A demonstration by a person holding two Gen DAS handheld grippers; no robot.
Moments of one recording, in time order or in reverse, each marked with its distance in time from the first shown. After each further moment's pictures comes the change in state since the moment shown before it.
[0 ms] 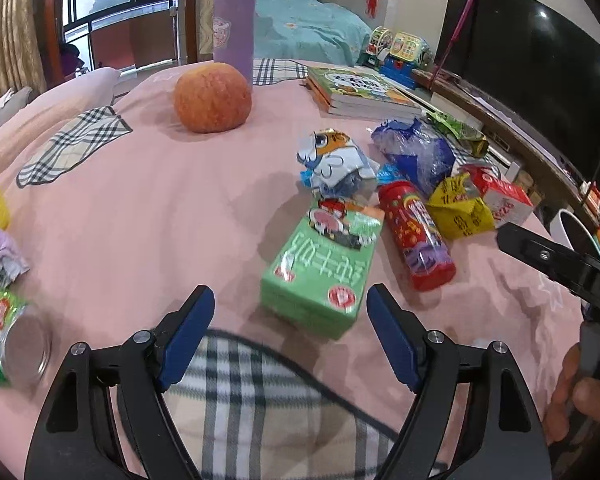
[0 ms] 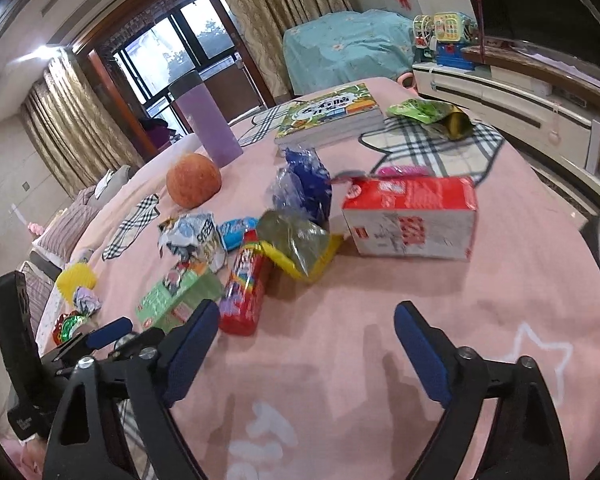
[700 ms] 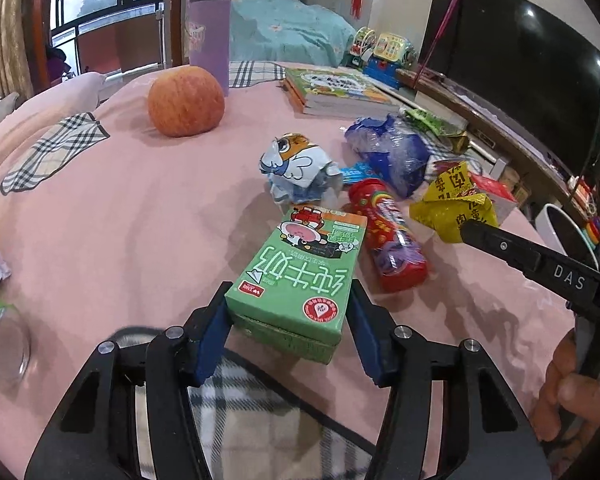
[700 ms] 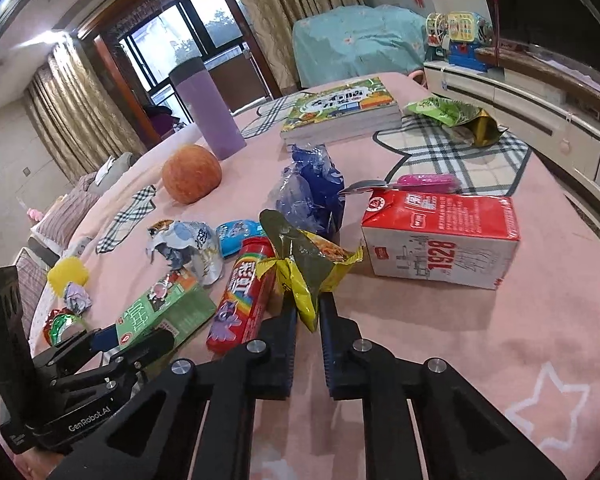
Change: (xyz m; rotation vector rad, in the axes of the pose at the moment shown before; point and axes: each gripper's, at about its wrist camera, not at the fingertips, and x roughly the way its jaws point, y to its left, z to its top) left arm -0.008 -0.020 -0.008 0.021 -0.019 -0.049; right arm 0.007 0.005 0.004 -0.049 0.019 0.006
